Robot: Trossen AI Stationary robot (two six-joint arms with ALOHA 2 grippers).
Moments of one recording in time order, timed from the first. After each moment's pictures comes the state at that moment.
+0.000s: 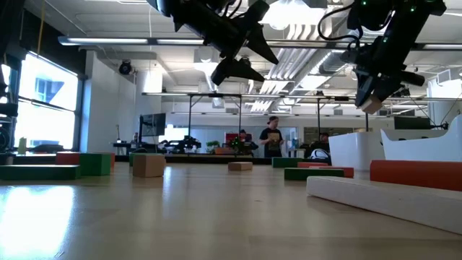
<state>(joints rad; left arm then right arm) 0.35 1.77 1.37 -0.16 0.04 -0.52 -0.47 0.92 0.77 -0.90 0.26 0.76</state>
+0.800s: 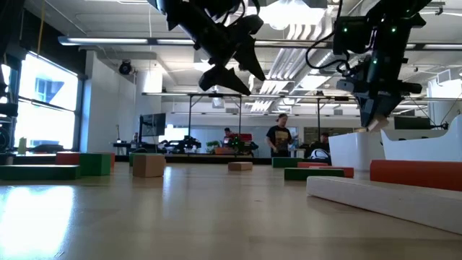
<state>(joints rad) 0.34 1.77 1.37 -0.36 0.03 -0.47 -0.47 1.13 0.77 -0.94 0.33 0.74</state>
